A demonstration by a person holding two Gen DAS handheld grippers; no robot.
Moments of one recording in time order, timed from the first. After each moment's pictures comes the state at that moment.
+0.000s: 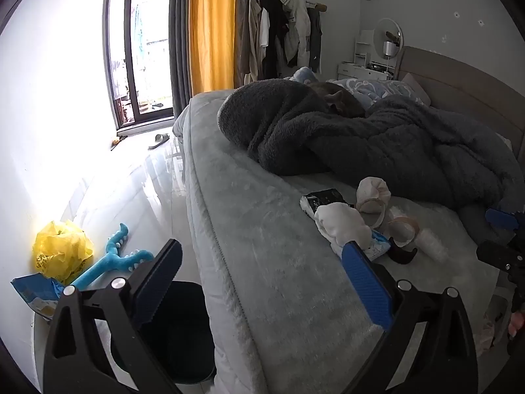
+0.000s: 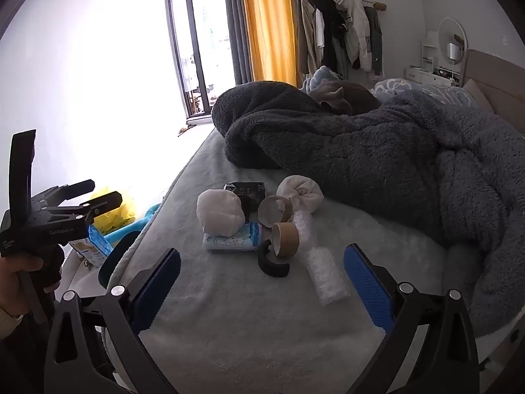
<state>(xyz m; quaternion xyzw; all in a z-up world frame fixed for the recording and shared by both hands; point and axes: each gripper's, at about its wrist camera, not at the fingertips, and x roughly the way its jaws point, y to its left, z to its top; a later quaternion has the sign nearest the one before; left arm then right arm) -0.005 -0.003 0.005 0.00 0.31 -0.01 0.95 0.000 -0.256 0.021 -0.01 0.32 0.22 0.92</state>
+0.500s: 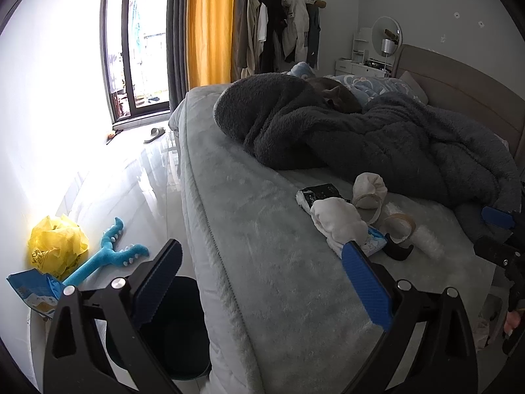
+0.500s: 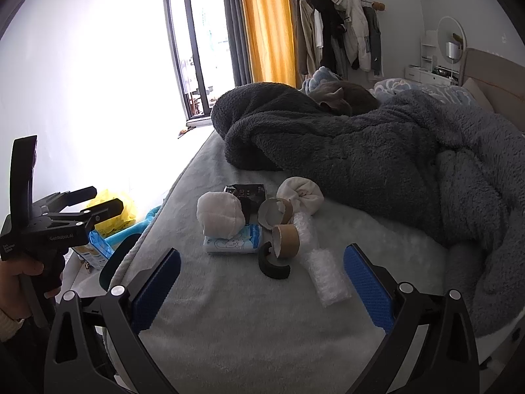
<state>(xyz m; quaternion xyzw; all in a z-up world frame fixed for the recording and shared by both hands) -0.004 -0.004 0.002 -0.01 0.32 -0.01 0.95 0.001 -0.256 0.021 -0.01 0.32 0.22 0.92</state>
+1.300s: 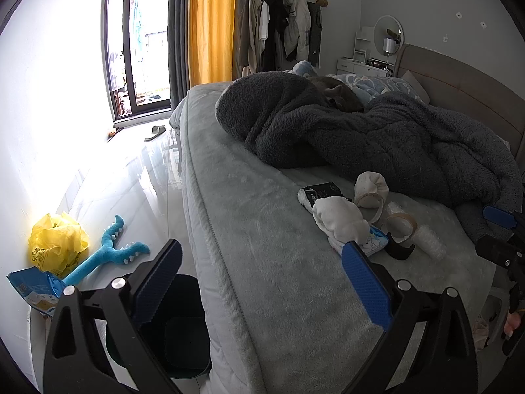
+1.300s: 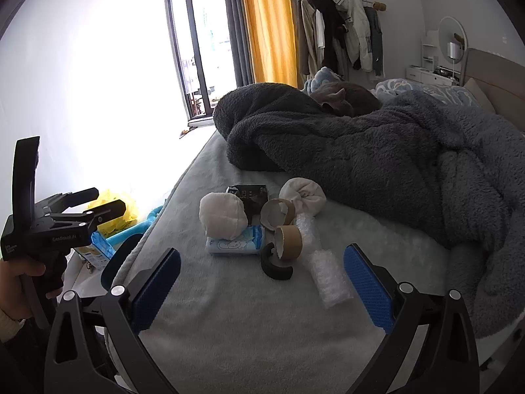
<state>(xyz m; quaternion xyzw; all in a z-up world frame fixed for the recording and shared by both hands) -0.003 -0.002 0.001 -0.01 0.32 -0.01 0.95 0.001 -0.254 0.023 -0.01 0.32 0.22 0.92</state>
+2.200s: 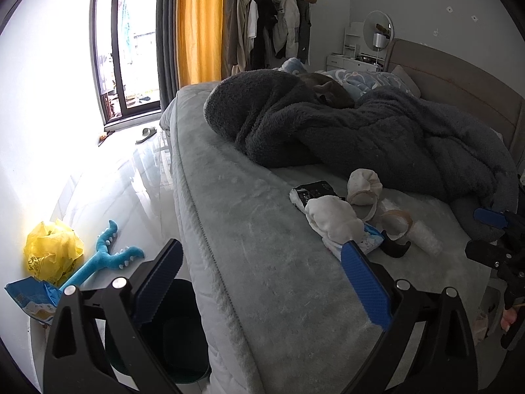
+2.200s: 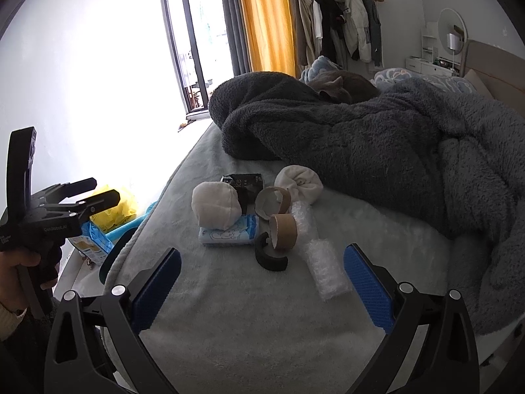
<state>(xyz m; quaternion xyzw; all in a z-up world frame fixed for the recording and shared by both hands) 0.004 -0.005 0.002 0.00 0.33 -0.04 0.94 0.009 -0.261 0.009 0.00 0.34 0.22 0.91</state>
